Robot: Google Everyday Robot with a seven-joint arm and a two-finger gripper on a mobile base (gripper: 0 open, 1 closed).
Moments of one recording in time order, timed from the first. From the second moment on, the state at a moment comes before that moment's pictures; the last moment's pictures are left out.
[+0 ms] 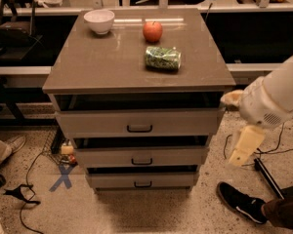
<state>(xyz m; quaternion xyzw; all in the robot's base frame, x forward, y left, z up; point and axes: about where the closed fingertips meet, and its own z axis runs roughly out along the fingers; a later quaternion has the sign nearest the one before) 0.445 -0.196 0.829 -0.62 0.76 0.10 0.19</state>
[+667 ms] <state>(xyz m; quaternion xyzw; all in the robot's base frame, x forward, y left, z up) 0.425 -0.106 0.665 -0.62 0.71 0.27 0.18</state>
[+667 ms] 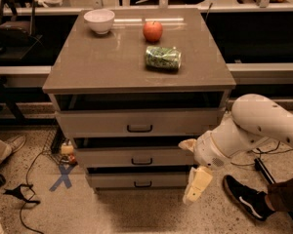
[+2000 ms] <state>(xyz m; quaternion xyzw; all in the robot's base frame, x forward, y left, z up) 0.437 -0.096 0.485 -0.62 0.72 0.26 0.17</state>
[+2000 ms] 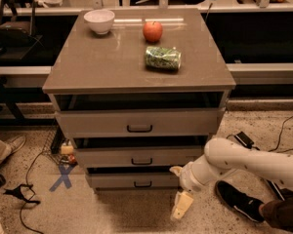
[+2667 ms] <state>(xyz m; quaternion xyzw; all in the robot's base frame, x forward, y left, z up) 0.440 -0.068 0.381 -0.60 0.74 0.27 0.15</state>
